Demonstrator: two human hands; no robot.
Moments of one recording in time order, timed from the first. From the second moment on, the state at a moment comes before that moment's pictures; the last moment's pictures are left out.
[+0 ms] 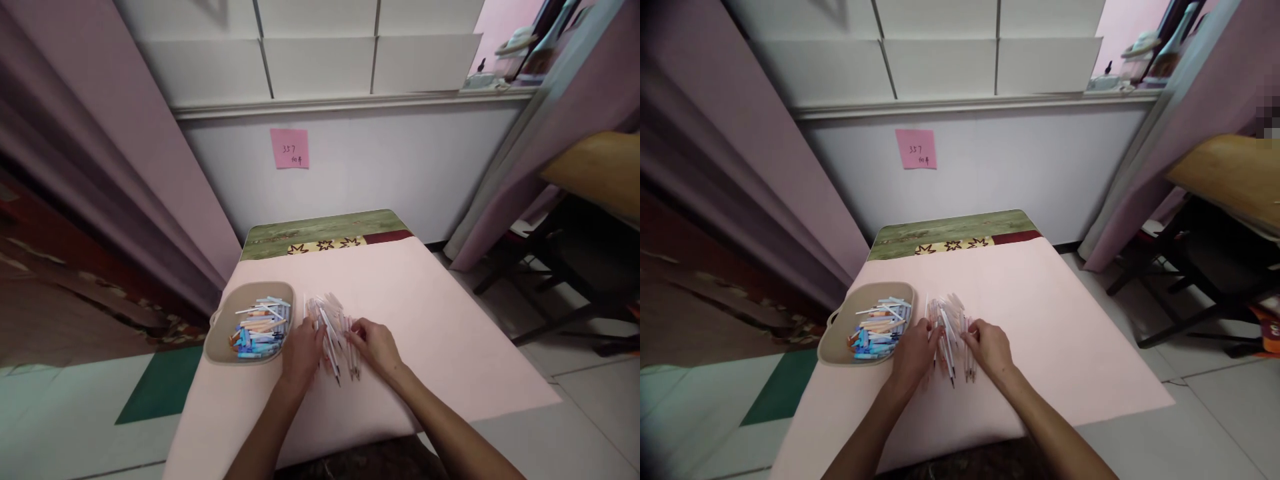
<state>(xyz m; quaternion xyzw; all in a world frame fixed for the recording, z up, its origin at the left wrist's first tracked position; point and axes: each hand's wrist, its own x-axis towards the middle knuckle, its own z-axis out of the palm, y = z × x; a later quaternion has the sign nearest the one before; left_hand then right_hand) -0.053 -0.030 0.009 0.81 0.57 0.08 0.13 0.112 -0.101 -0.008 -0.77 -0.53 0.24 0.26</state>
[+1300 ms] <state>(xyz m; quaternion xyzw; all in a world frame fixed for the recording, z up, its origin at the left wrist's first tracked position) -0.027 -0.024 0.040 0.39 0.40 0.41 0.72 0.094 -0.108 0.005 -0.50 -0.26 0.67 0.48</state>
